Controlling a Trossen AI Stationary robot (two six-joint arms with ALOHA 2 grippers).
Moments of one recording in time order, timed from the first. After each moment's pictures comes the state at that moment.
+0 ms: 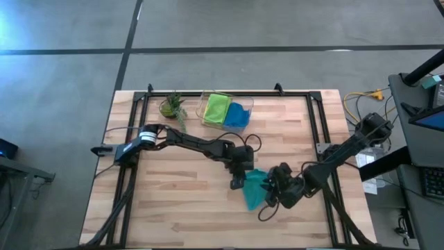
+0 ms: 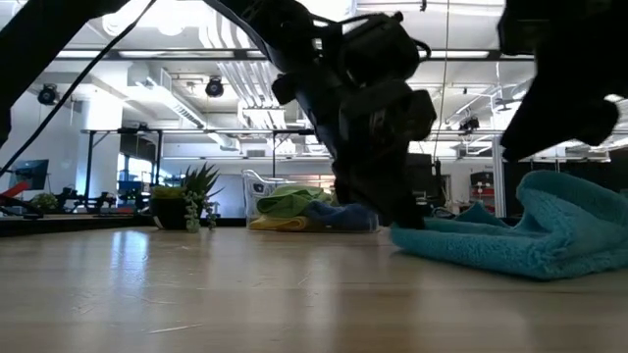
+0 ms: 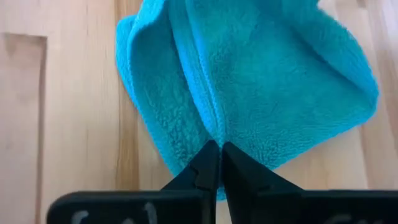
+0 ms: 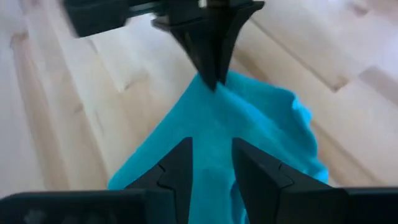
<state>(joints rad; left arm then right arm) -0.05 2.20 1.62 -0.37 0.31 -0.15 0.66 1.45 0.75 -0.33 0.57 1.15</state>
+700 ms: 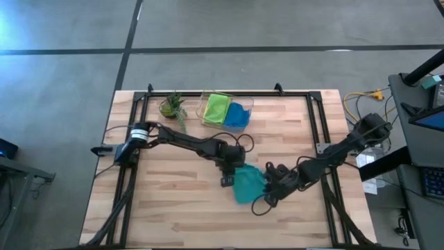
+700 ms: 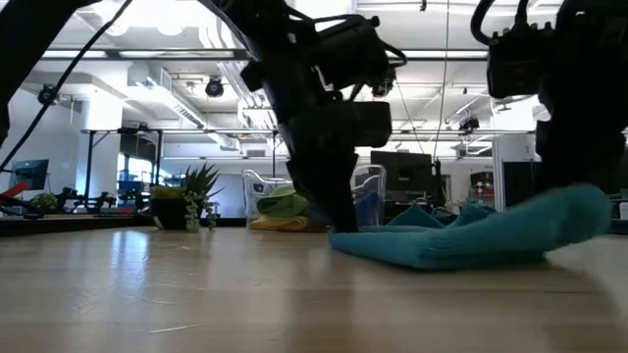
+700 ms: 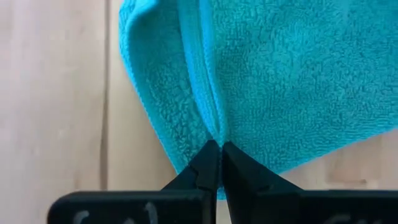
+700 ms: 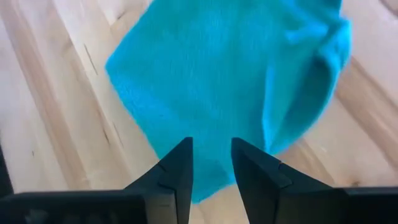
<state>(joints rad) -0.04 2.10 1.49 -0.49 0.17 -0.12 0.55 1.46 0.72 -0.31 0.23 1.08</state>
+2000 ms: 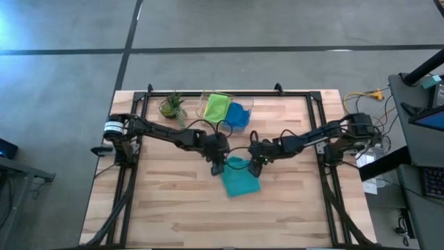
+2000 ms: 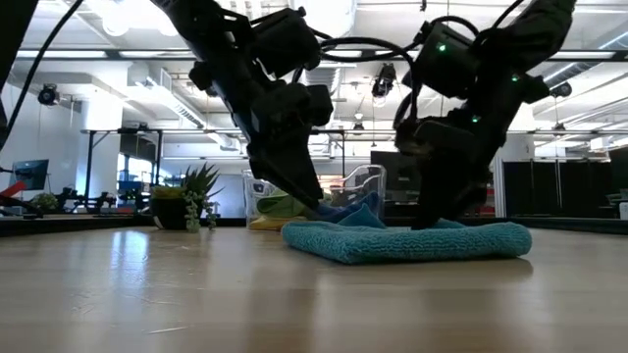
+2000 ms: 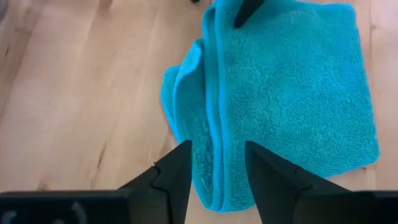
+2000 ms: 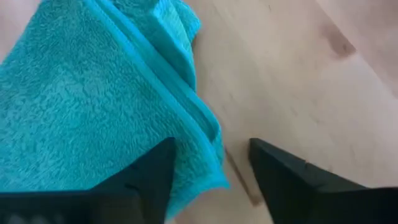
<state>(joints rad) 0.04 1.80 1.11 -0.22 0.13 -0.23 0.05 1.64 0.70 -0.10 0.03 0.59</state>
